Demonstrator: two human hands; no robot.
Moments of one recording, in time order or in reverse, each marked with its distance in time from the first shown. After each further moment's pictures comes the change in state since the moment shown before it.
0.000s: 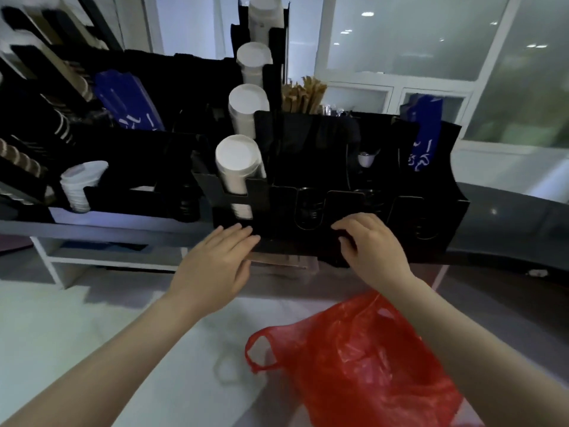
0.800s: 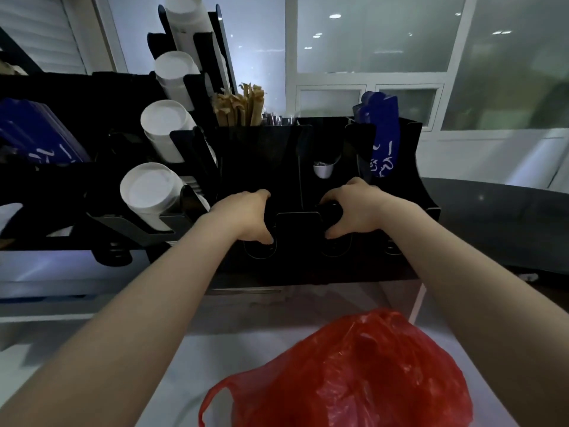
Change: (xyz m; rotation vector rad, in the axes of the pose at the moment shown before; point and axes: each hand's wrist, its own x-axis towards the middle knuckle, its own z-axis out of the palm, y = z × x) left_hand 0.203 0.046 0.019 -0.040 -0.581 -0.283; right_hand 0.102 0.101 -0.035 -0.197 -0.691 0.244
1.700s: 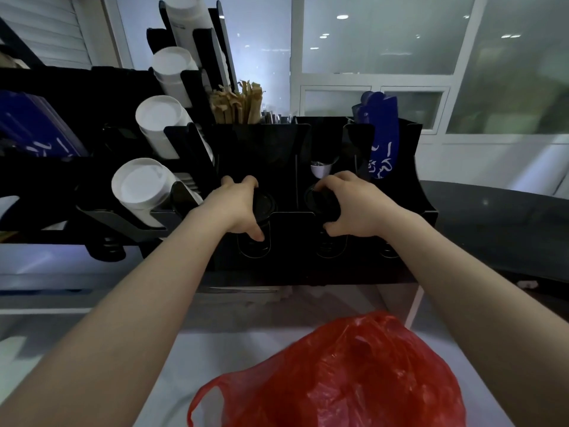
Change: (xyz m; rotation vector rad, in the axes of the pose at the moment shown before) left_hand 0.003 -0.002 -0.003 -0.105 0.064 -0.135; right_hand -0.002 0.012 0.011 0.175 0.243 -0.117
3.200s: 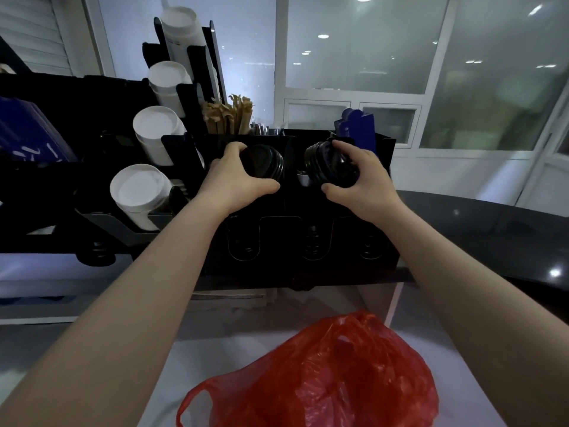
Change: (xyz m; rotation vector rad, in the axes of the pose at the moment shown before) left_hand -0.009 0.015 -0.024 -0.675 0.321 0.107; right_hand -0.019 -0.001 -0.030 0.463 0.442 0.125
